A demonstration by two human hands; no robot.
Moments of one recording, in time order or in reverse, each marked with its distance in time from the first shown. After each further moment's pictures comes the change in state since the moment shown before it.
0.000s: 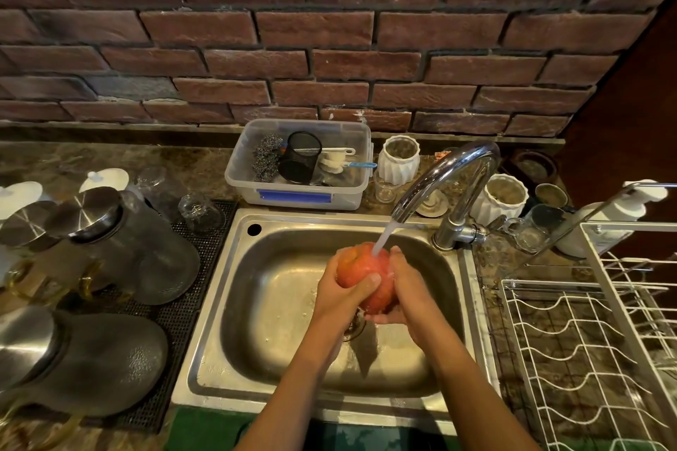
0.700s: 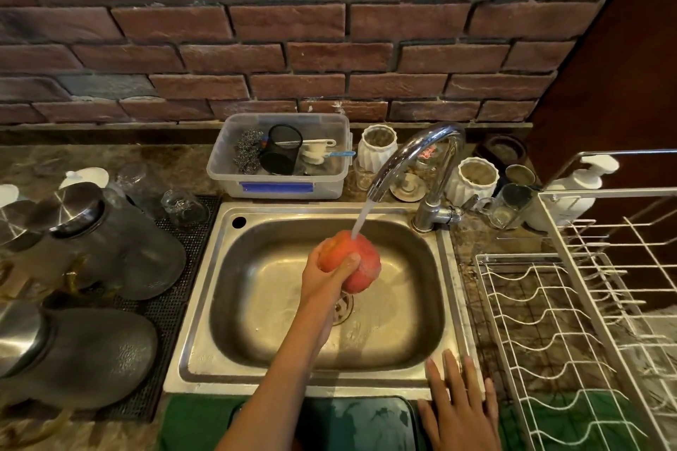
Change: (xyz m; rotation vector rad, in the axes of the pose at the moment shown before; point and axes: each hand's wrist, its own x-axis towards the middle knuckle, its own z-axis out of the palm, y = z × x) left_hand -0.007 -0.001 0.006 -0.153 0.048 -0.083; right_hand -0.053 0.221 -0.128 -1.352 0.492 -0.620
